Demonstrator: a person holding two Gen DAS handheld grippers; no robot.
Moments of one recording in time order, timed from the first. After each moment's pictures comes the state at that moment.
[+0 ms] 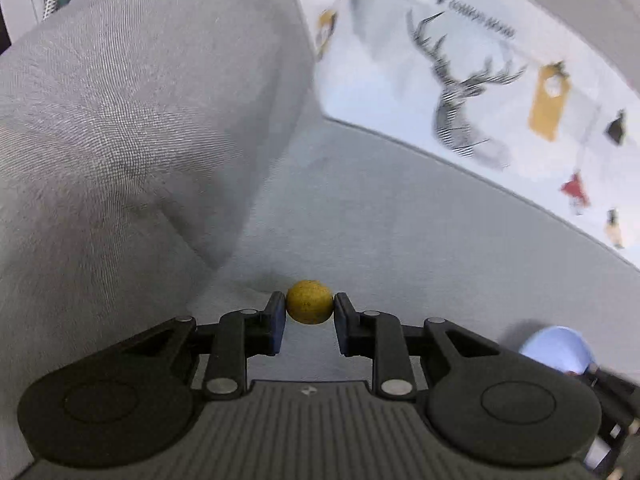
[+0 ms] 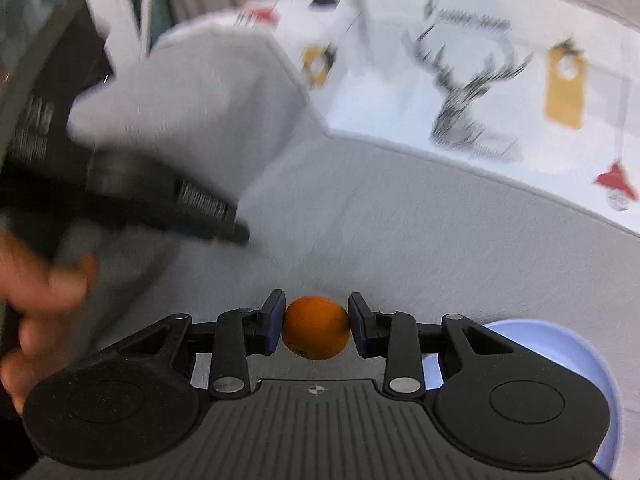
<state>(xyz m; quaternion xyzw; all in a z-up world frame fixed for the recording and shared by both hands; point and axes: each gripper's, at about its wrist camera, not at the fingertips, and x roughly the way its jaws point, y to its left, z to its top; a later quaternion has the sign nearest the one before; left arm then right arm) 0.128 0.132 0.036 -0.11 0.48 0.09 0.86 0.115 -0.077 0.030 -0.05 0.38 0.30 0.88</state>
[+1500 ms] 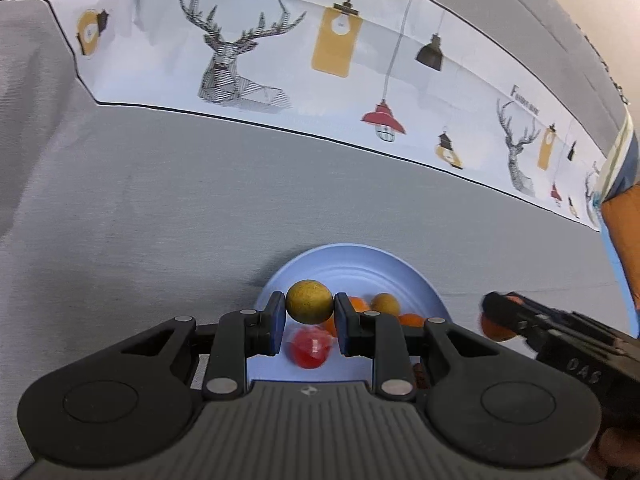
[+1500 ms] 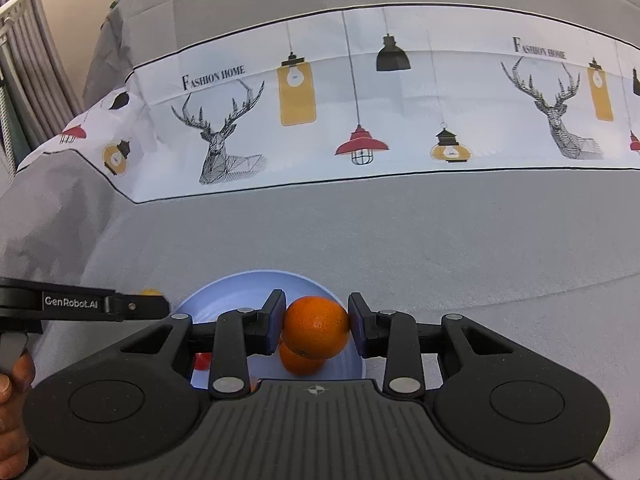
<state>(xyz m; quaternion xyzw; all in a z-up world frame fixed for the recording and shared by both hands) 0.102 -0.020 0.024 -0.11 0.46 -0.11 0.87 0.065 -0.259 0.045 0.06 0.34 0.10 0.93</state>
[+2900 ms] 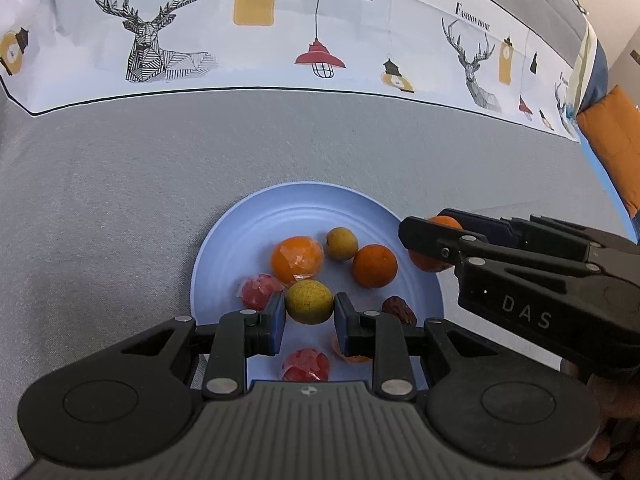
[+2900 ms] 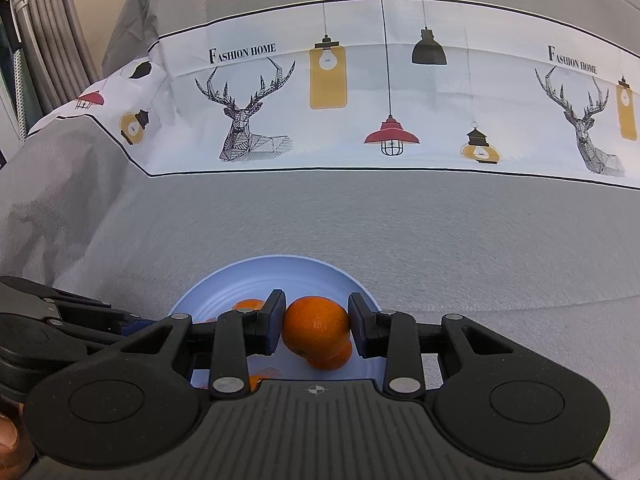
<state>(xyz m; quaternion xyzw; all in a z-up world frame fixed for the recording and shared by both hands) 0.092 -0.062 0.006 -0.01 0.50 -0.18 0.85 0.070 -0.235 0.036 0.02 0.35 0.12 0.93</state>
